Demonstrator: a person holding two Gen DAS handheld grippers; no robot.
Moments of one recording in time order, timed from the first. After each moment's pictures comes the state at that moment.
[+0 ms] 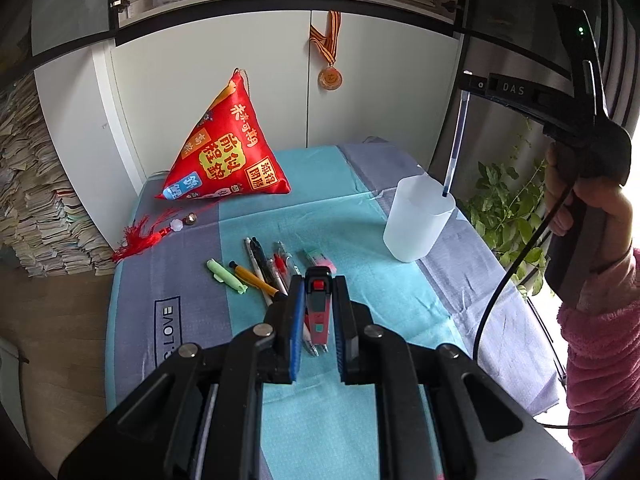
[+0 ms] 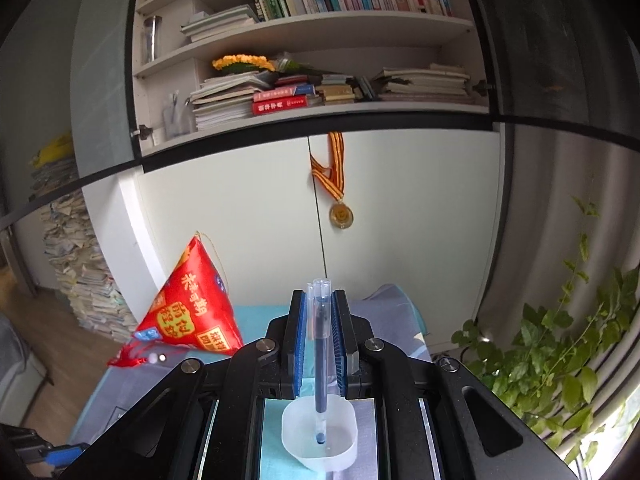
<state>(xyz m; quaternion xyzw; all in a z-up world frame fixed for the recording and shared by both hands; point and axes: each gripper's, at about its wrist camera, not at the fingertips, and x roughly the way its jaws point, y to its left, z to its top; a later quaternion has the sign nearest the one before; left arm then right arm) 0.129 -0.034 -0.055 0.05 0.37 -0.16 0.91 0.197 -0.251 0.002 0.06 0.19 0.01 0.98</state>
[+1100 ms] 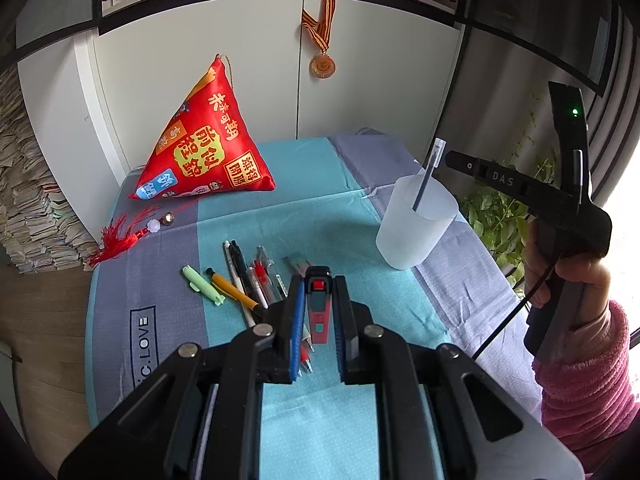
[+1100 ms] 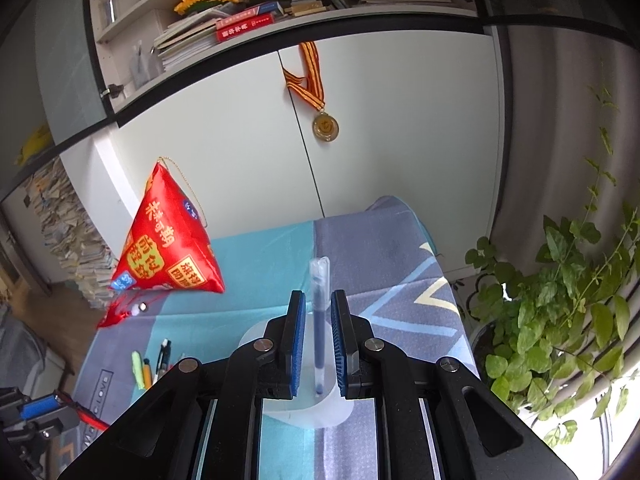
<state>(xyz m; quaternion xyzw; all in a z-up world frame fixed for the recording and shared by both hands) 0.158 -0.055 -0.066 0.05 0.39 -0.18 0.90 0.217 -0.282 -0.079 0.12 0.29 0.02 0.95</state>
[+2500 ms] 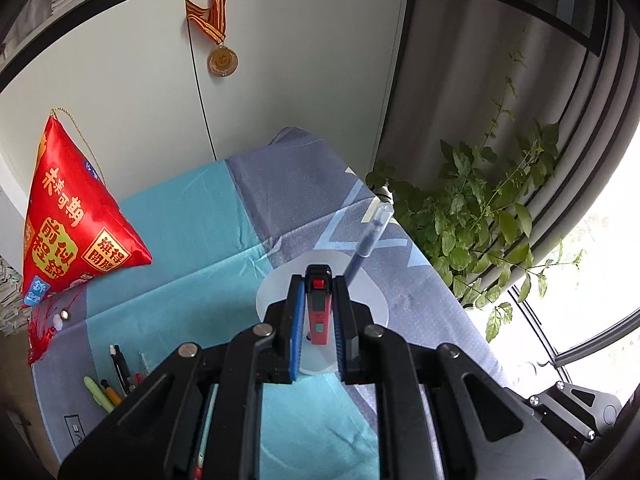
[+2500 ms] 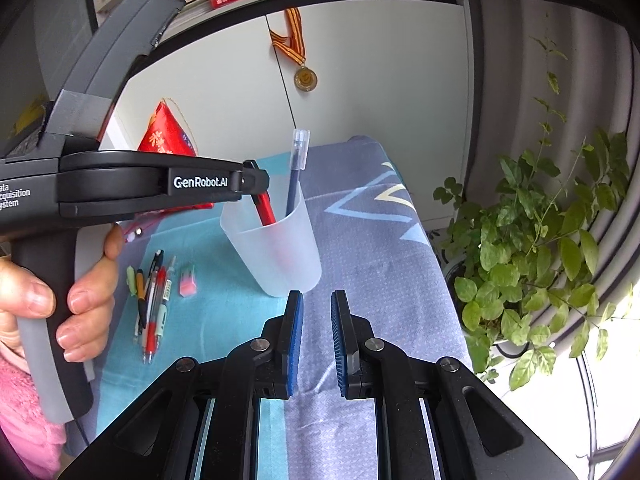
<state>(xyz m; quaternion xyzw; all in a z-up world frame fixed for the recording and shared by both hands) 0.251 -0.205 -0.087 0.10 0.41 -0.25 0.87 0.127 -0.285 -0.113 0.10 0.35 0.00 0.93</state>
